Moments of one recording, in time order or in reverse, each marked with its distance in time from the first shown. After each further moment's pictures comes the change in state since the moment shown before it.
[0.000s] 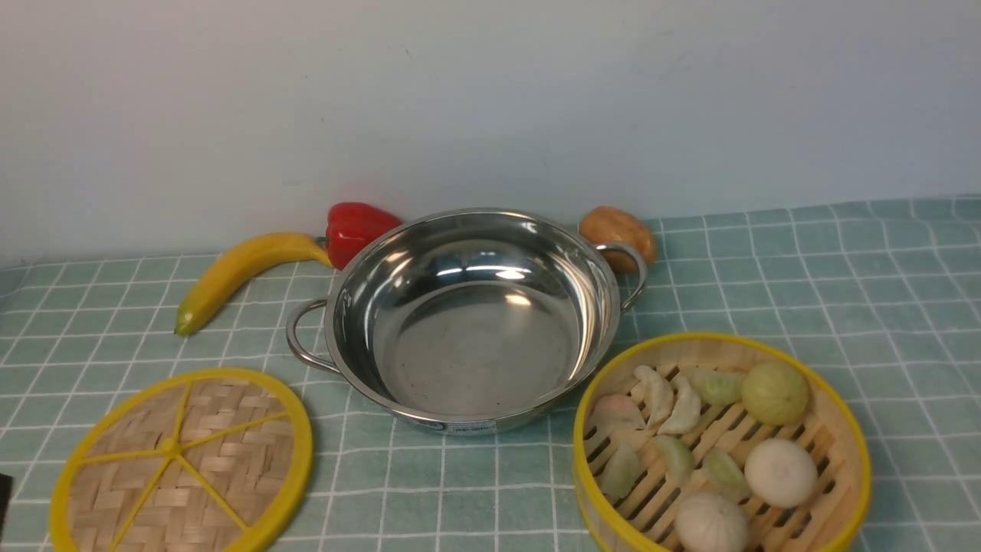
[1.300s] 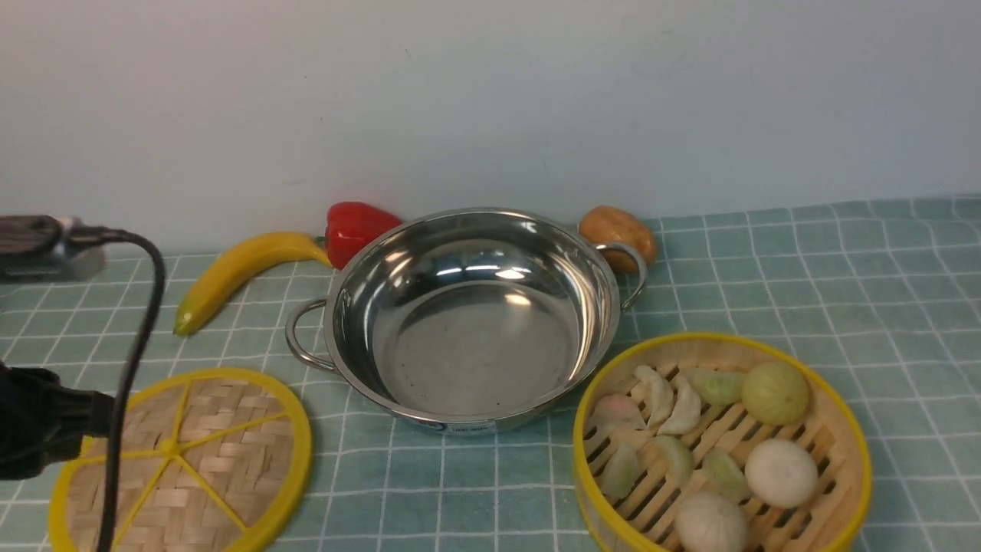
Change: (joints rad) right arm 0.000 1.149 -0.938 0.072 1.434 -0.530; left arm 0.000 1.069 -0.913 0.759 1.126 0.164
